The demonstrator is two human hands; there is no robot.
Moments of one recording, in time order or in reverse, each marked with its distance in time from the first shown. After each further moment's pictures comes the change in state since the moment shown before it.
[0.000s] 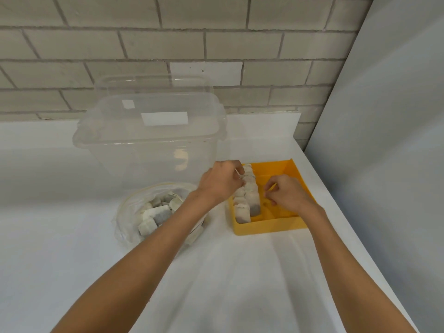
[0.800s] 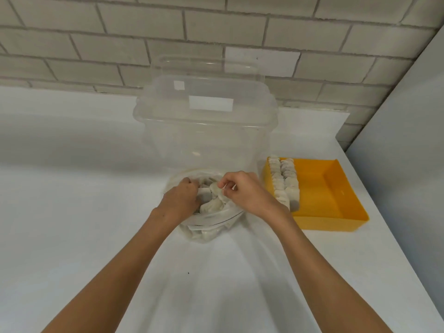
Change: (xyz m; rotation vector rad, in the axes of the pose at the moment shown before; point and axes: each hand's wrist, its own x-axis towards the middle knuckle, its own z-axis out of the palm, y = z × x) left_hand -0.095 -0.143 -0.036 0.320 -0.093 -0.331; right_hand -0.020 -0.130 0.103 -0.043 -0.170 -0.412
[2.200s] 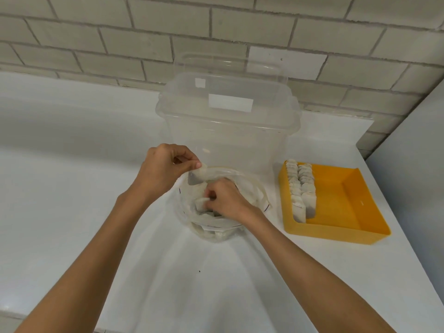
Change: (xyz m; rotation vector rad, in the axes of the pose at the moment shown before) left_hand -0.036 -0.034 -0.080 -0.594 0.401 0.080; right_hand 0.031 -0.029 0.064 -0.011 -0.145 -0.099
